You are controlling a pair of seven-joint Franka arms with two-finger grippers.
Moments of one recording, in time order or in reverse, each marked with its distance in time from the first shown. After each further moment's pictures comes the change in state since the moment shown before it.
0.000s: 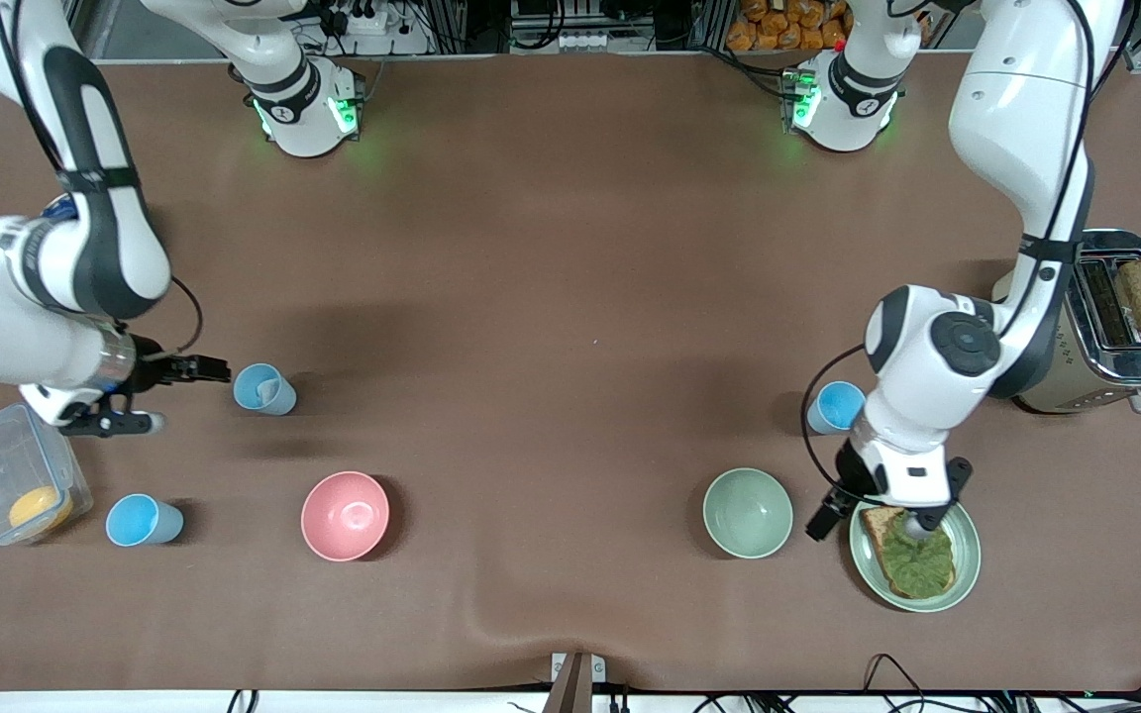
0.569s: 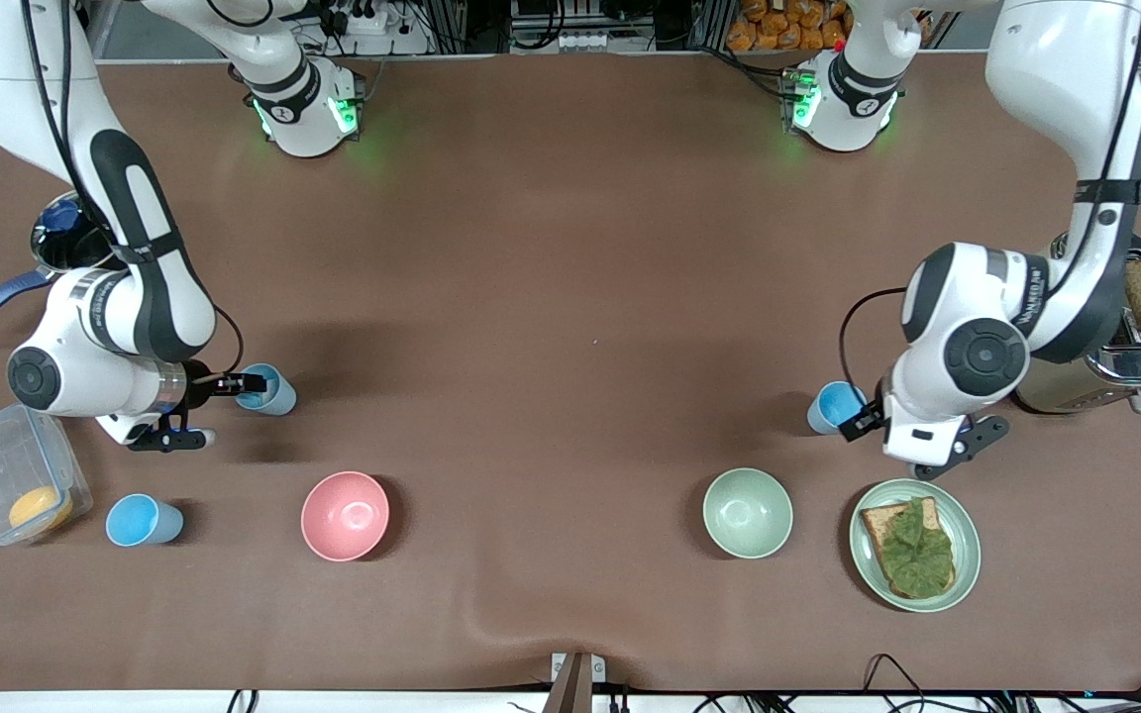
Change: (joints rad) left arm 0.057 -0.139 0.003 -0.072 0.039 -0.535 0.303; right arm -0.010 0.140 -0.006 0.002 0.077 0.050 -0.059
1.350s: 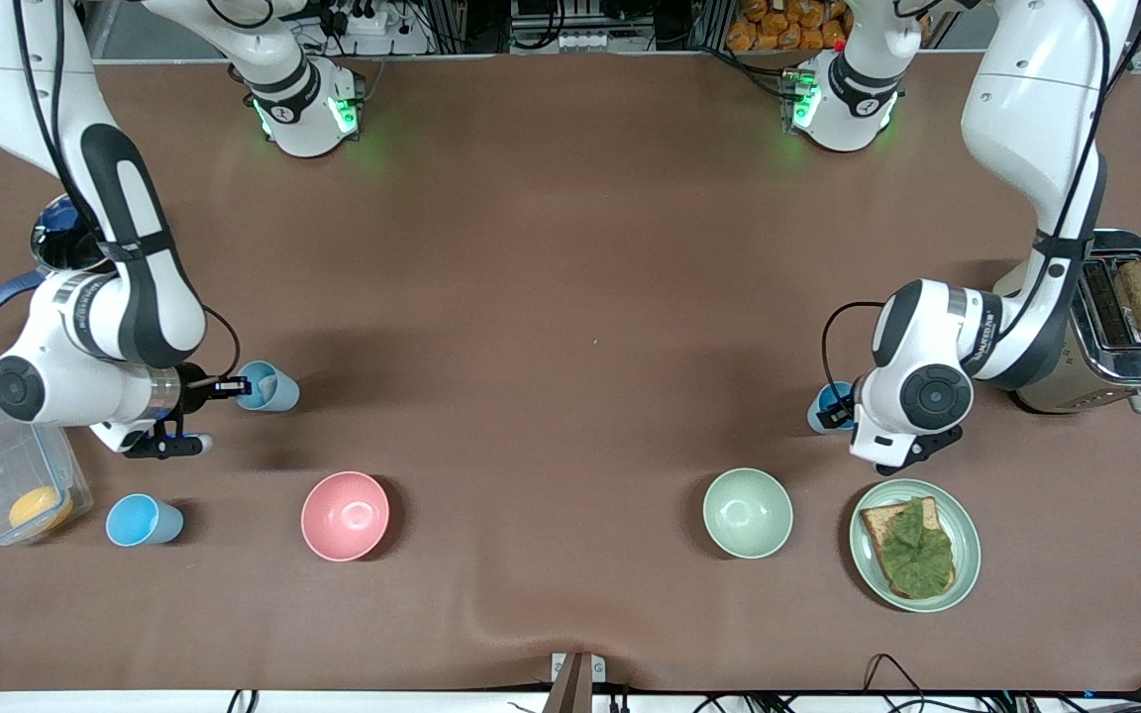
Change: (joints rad) left arm -0.007 0.130 -0.004 -0.016 0.000 0.019 0.007; right arm 0.012 -0.007 0.005 0.118 0.007 -0.176 -0.001
